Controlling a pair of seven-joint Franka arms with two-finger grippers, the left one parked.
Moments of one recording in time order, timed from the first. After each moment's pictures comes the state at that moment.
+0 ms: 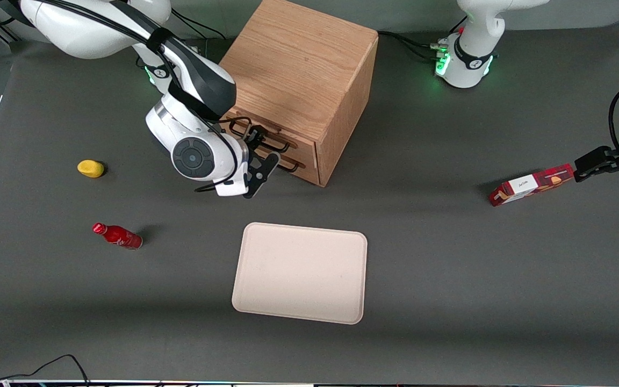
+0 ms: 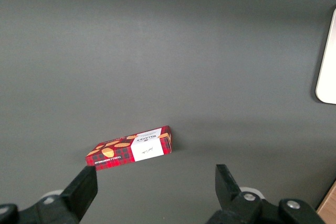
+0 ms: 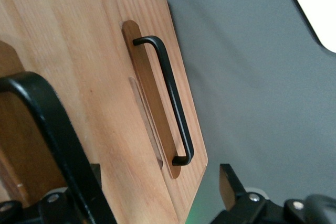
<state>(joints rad) -0.17 0.52 0.86 -1.68 -0.02 1.69 -0.16</state>
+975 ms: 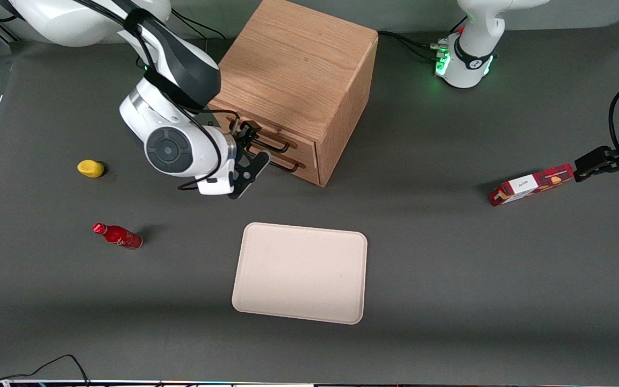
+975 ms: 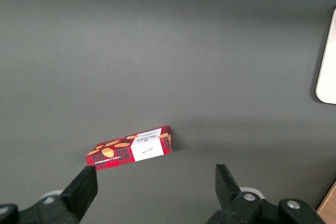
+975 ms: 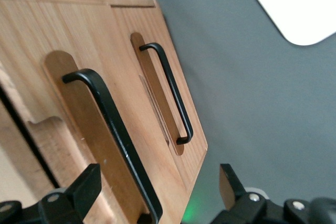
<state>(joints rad) -0.17 0.49 0.86 -1.51 -0.01 1.55 -0.07</state>
